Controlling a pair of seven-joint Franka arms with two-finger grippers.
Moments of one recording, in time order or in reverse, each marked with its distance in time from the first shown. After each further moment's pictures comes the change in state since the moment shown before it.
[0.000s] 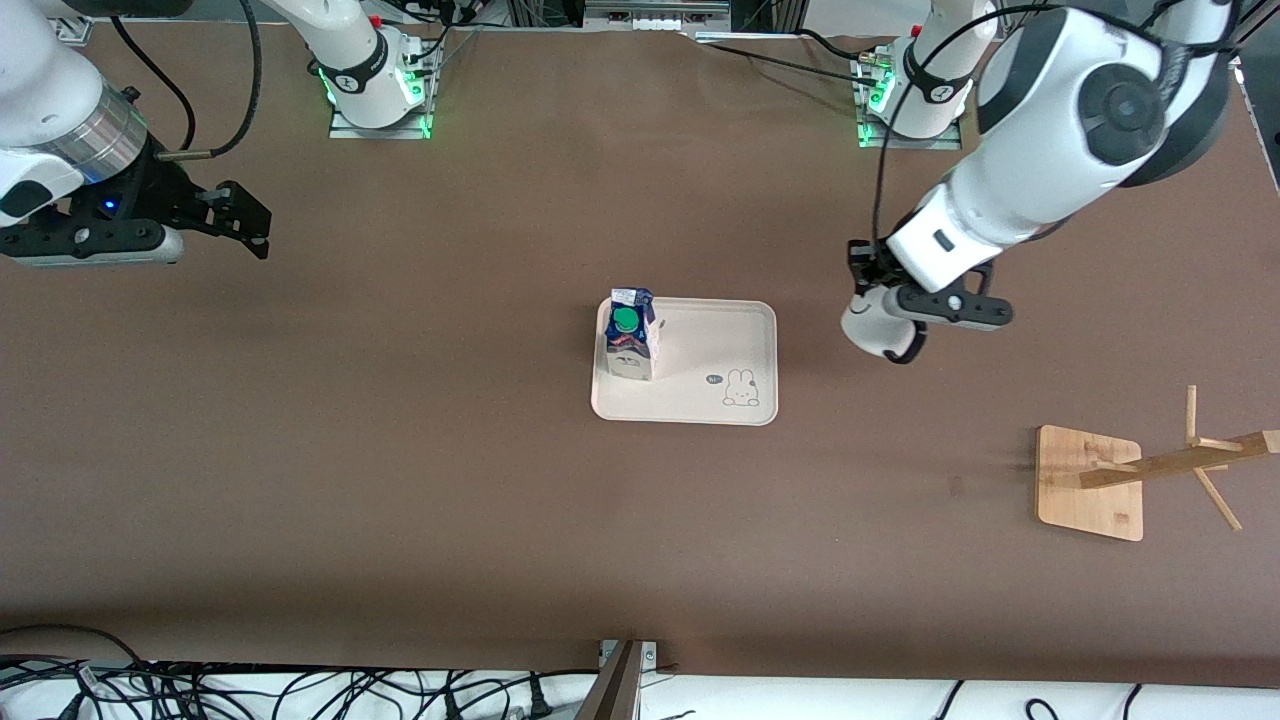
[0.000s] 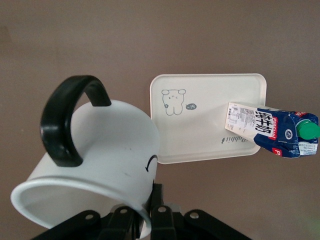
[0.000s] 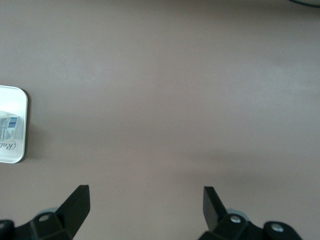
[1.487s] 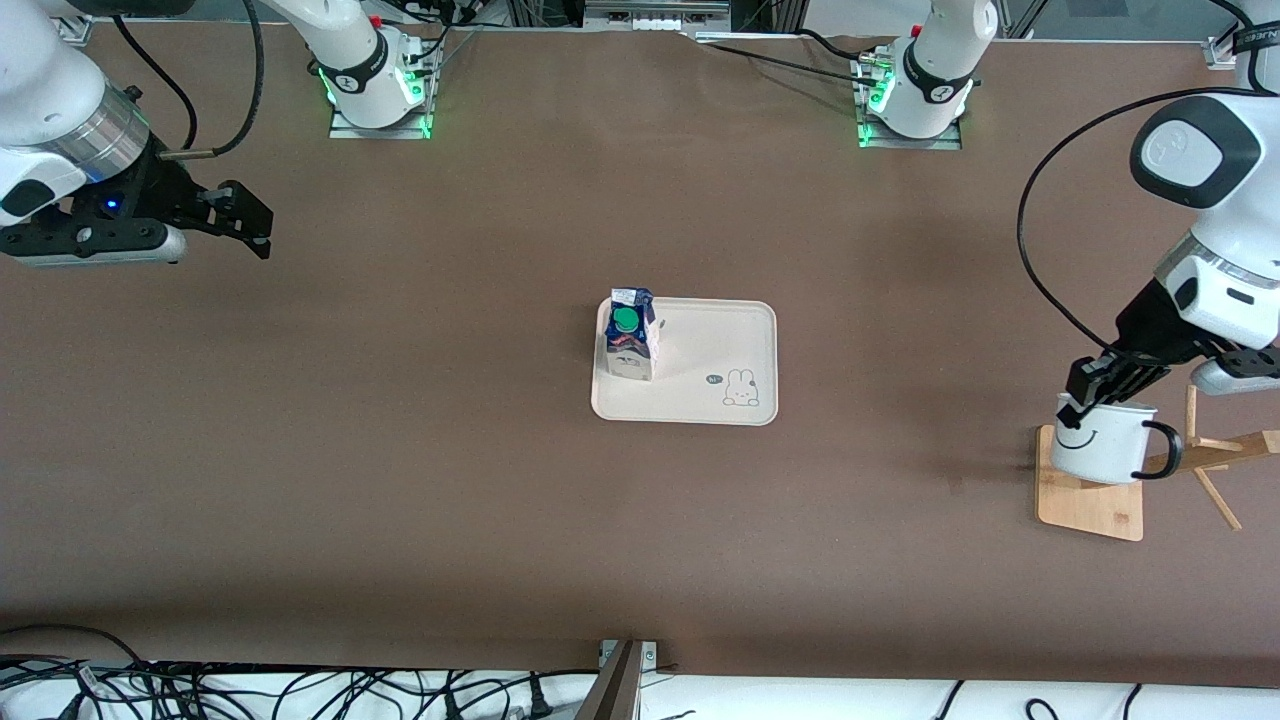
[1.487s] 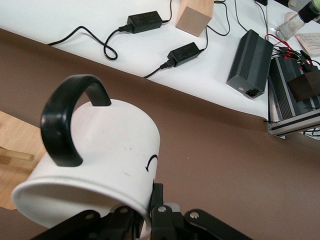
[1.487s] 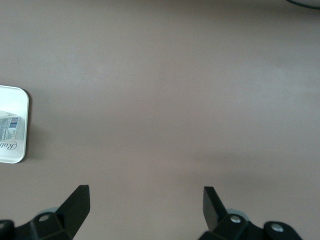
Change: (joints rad) left arm 0.042 -0.061 0.359 -0.184 -0.216 0.668 0.333; right arm 0.001 -0.001 0.003 0.000 0.000 0.003 0.000
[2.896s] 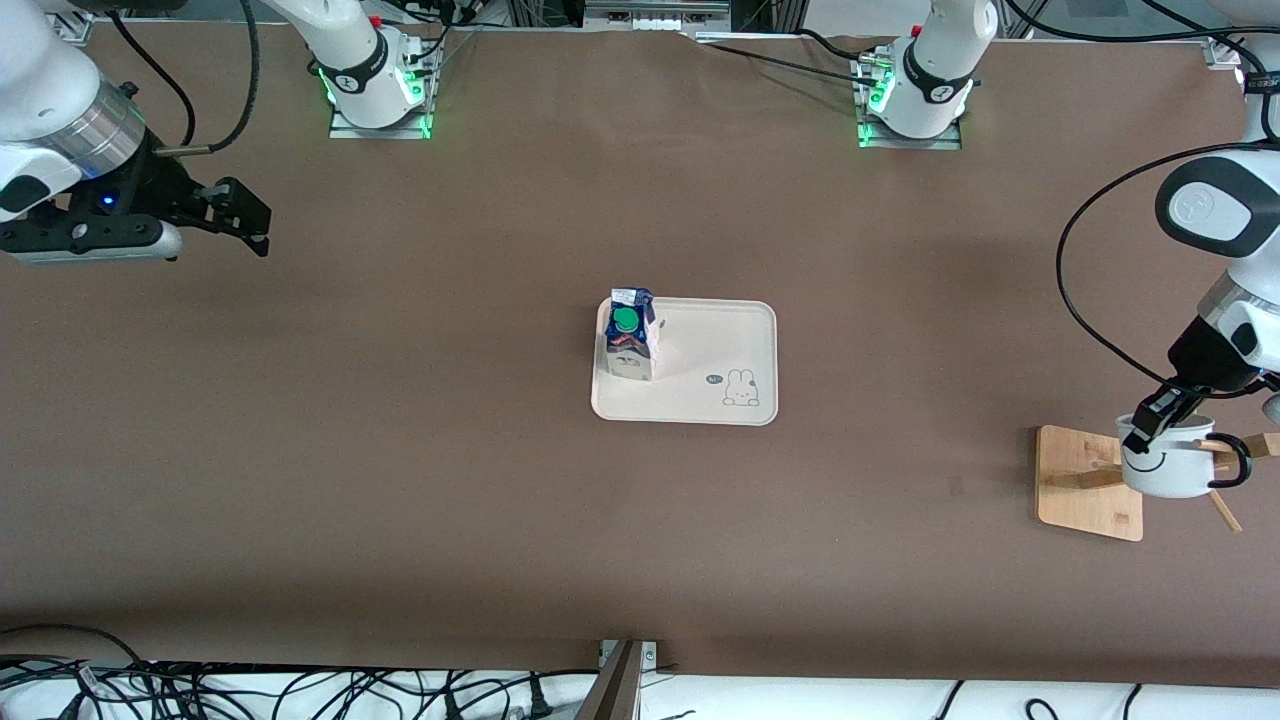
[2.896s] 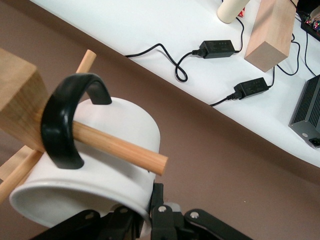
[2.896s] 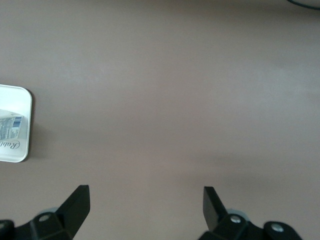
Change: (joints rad) left arm 0.007 0.119 0.155 -0.021 -0.006 0.161 -0.043; right arm 0.000 -0.007 0.011 -0.003 0.004 0.000 0.000
